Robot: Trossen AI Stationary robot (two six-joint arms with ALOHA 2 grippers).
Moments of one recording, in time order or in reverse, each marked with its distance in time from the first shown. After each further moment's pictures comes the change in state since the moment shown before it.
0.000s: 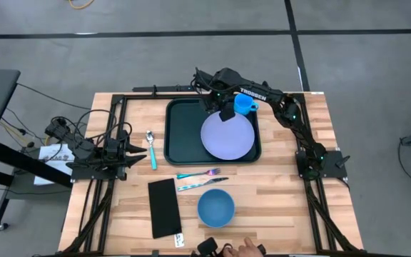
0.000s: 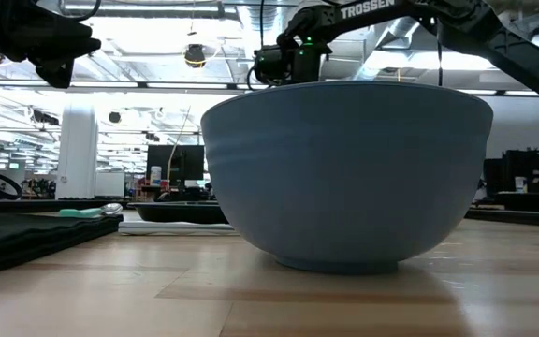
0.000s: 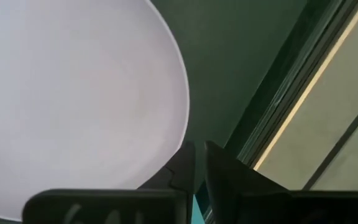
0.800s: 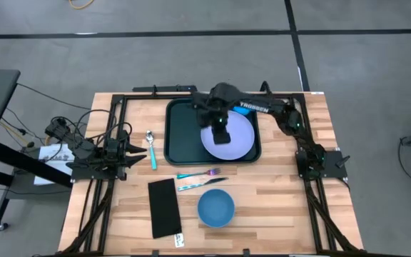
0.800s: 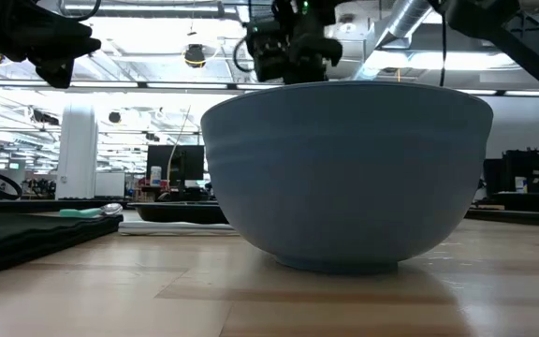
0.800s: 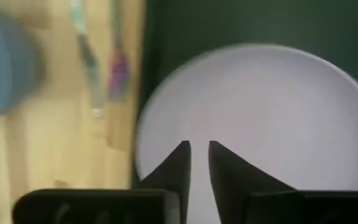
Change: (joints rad) left arm 0.000 0.000 0.000 0.000 0.002 0.000; right arm 0.188 -0.066 -0.033 -0.180 -0.338 0.508
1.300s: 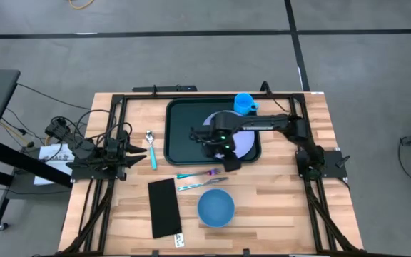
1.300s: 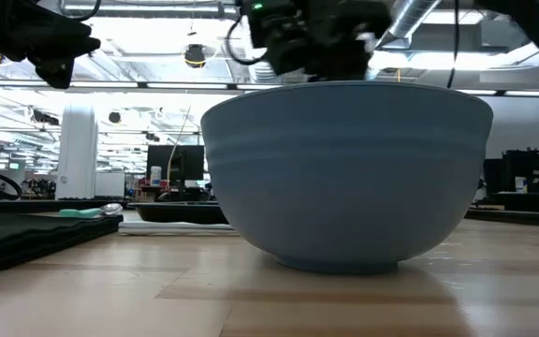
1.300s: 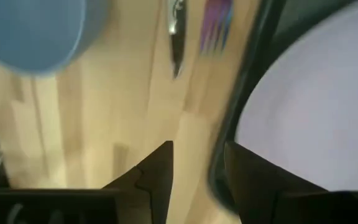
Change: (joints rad) left arm 0.000 0.000 0.000 0.003 0.005 -0.021; right arm 0.202 -0.124 -0.301 -0.001 -0.009 0.138
